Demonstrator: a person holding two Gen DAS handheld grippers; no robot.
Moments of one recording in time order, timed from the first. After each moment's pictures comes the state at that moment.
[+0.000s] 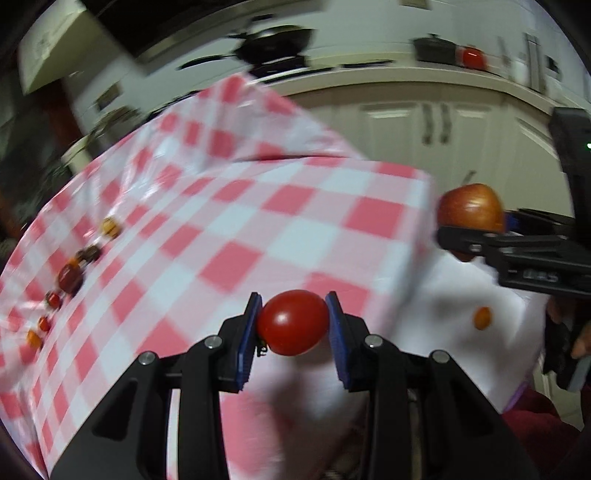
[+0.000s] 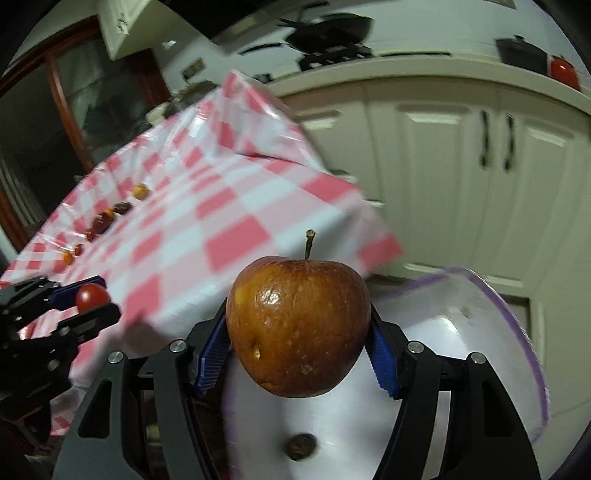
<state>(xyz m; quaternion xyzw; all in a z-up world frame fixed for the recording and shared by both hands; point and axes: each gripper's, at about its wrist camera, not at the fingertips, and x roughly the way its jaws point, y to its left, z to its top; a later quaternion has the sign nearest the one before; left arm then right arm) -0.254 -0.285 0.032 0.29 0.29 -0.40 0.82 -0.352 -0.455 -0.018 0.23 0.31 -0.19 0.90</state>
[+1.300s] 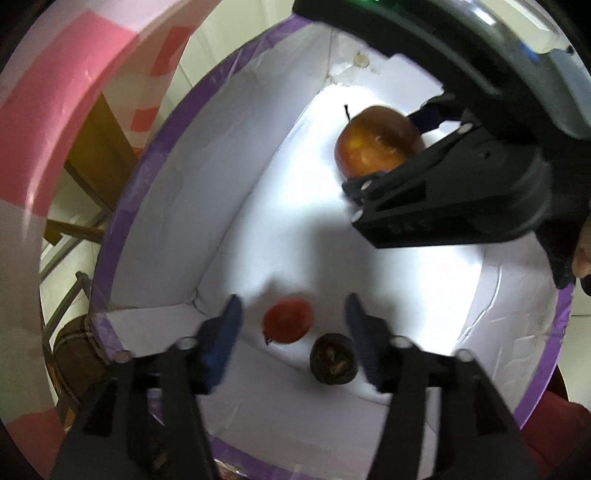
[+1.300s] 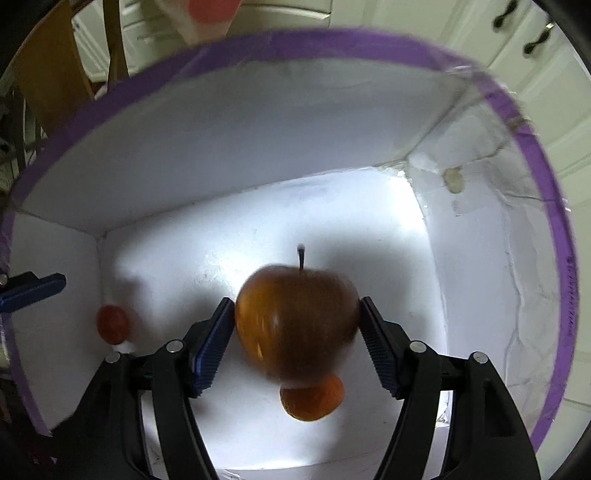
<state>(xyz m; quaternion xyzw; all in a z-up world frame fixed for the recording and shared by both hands) -0.297 -0.438 -0.171 0.43 0.47 -0.49 0.60 -0.306 -0.543 -0.196 0.19 0.61 -0.21 0.74</state>
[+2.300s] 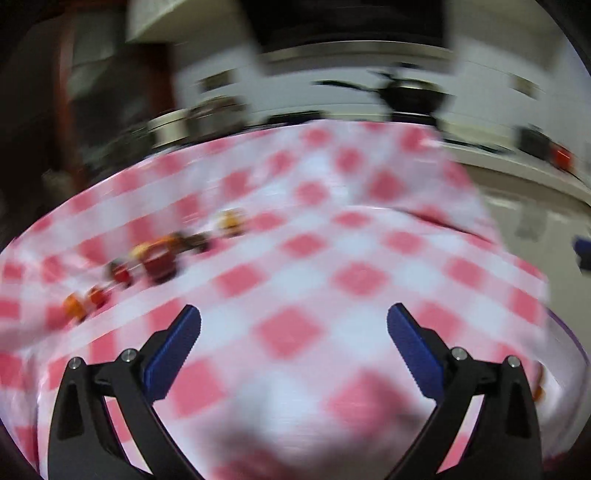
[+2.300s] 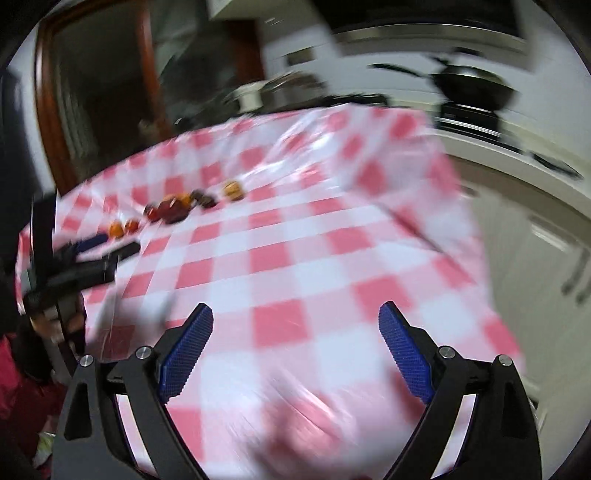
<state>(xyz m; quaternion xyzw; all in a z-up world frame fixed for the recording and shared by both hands) -0.084 -0.139 0.072 0.13 0.27 -0.25 0.92 -0.160 -0.334 0.071 0.08 0.32 -0.04 0.94</state>
